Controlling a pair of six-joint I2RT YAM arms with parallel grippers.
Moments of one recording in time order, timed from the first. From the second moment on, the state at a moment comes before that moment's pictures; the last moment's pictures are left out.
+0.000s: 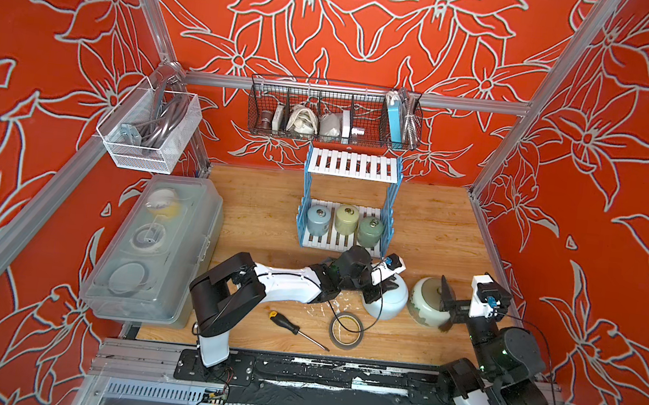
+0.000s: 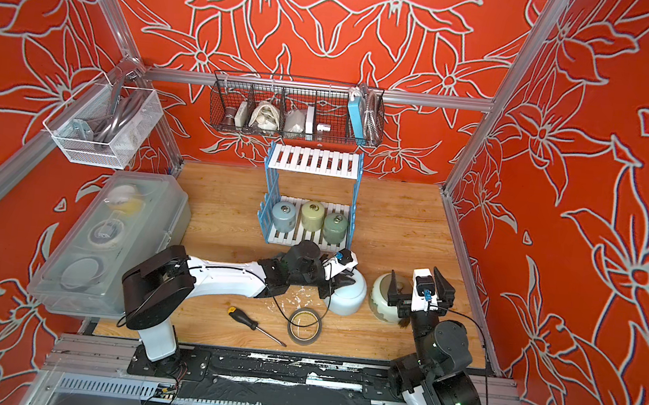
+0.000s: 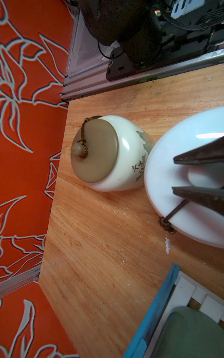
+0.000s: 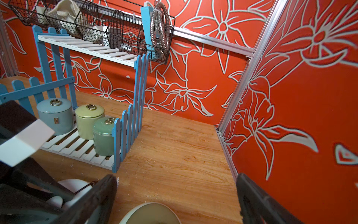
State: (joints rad) left arm -0.95 1.78 1.00 0.38 0.31 0.09; right arm 0.39 0.02 0.47 -0.47 0.30 -0.23
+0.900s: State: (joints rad) left arm -0.96 1.57 0.80 0.45 0.25 0.11; right arm 0.37 0.02 0.47 -0.47 0.30 -0.23
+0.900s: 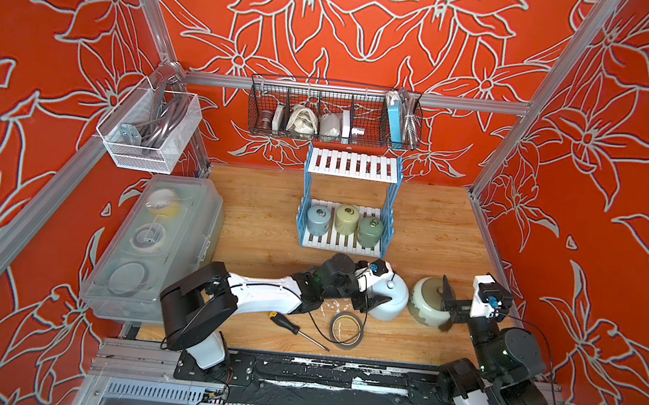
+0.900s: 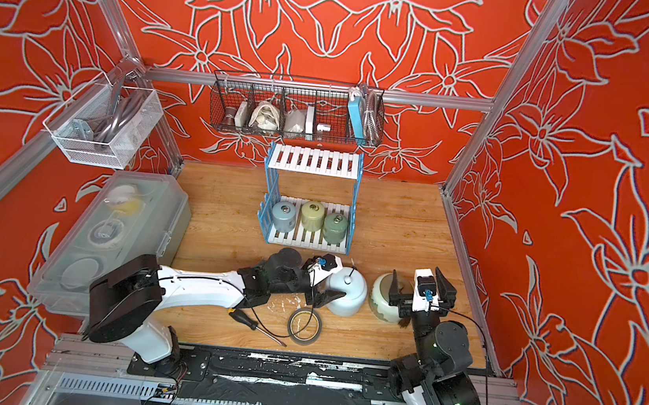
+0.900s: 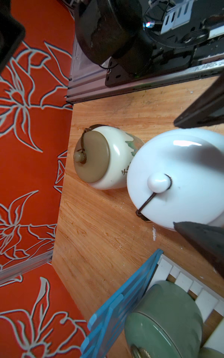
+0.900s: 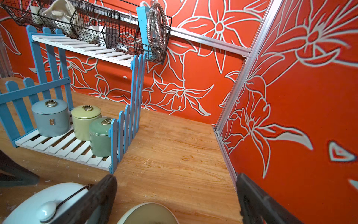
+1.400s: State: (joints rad) left arm -0.93 1.32 0.61 0.40 0.27 0.15; right arm 0.36 0.02 0.47 -0.47 0.30 -0.23
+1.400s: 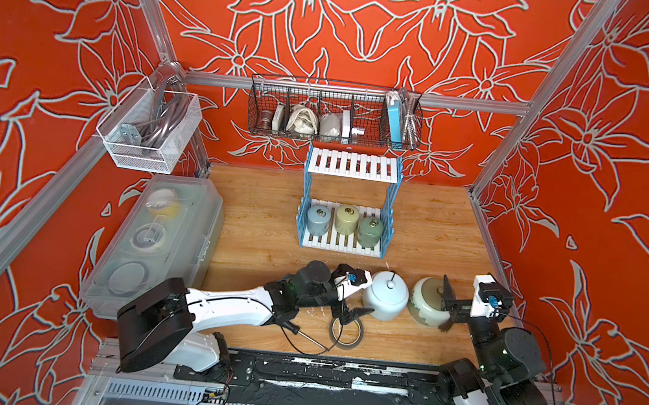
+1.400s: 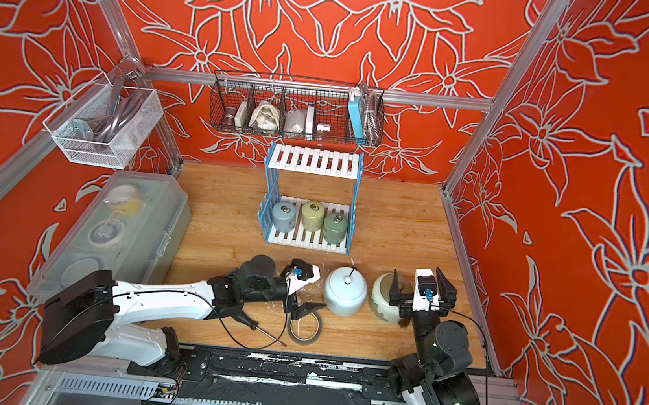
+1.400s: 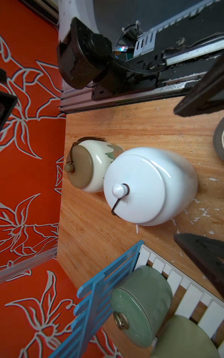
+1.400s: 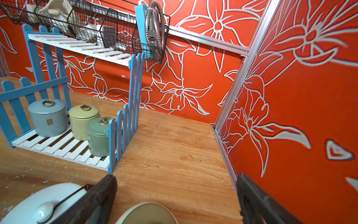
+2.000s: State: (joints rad) left arm -0.54 0.97 0.52 0.11 0.43 0.11; right arm 0.36 0.13 0.48 -0.49 0.29 -0.23
